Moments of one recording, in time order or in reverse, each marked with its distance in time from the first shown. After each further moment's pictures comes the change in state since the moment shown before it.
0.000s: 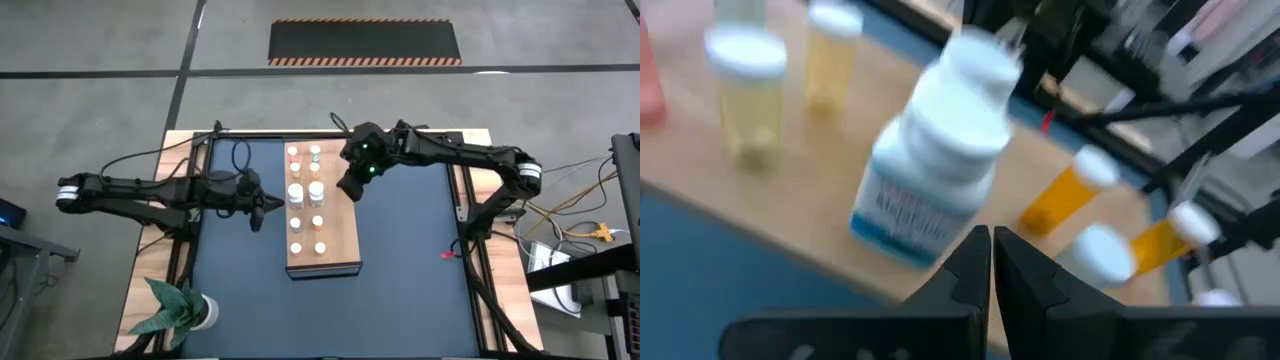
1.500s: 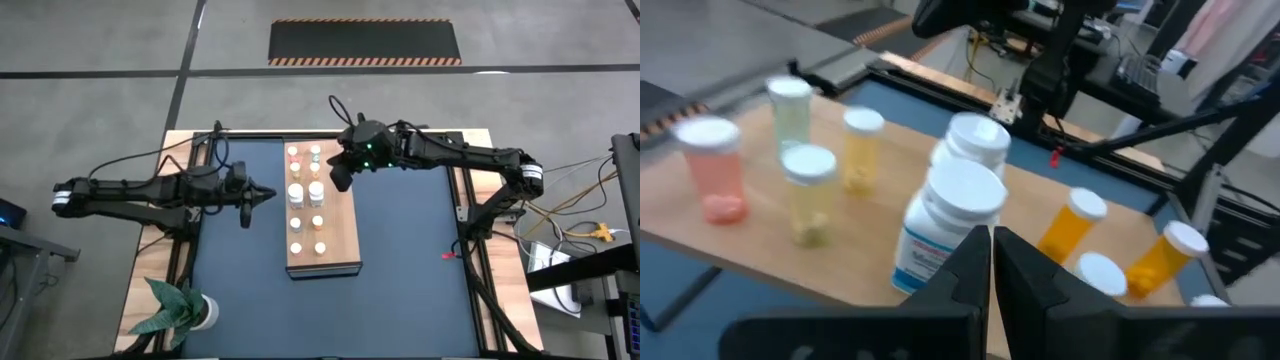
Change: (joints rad) left arm 0.012 -0.132 -0.005 -0.009 -0.052 0.176; right arm 0.060 -0.017 0.074 0.135 0.374 -0.018
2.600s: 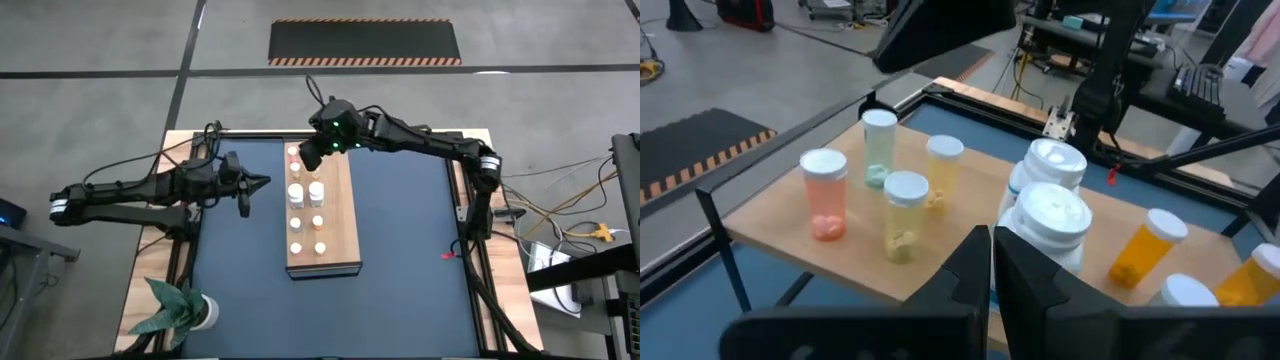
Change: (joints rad) left arm 0.099 -0.055 -0.011 -0.024 -0.039 0.090; right arm -0.084 0.306 0.352 -0.009 -0.106 0.051
